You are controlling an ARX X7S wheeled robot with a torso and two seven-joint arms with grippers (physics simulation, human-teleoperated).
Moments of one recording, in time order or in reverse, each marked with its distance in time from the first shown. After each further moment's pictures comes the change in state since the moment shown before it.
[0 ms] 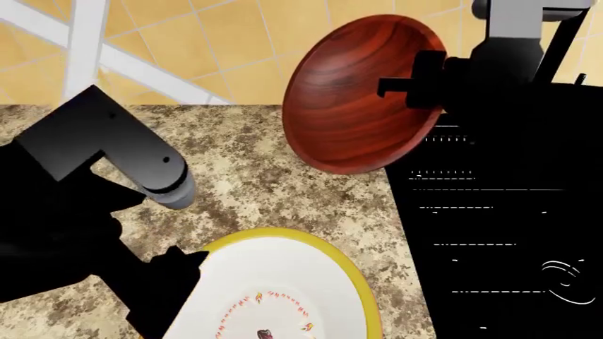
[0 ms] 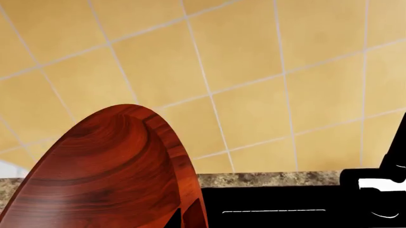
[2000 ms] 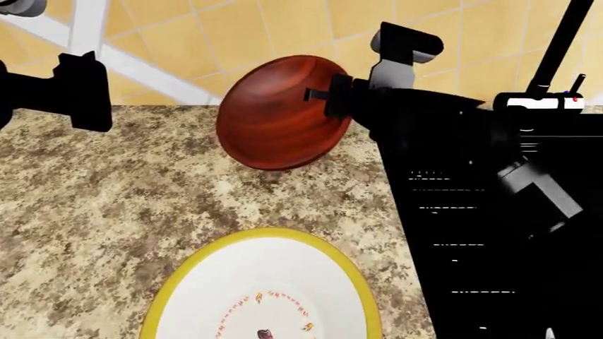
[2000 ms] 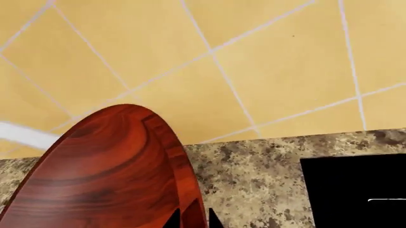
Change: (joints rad) left arm 0.330 0.002 -0.633 0.025 0.901 0.036 0.147; right arm 0.001 -0.467 -0.074 0.766 -0.113 -0.106 -0.459
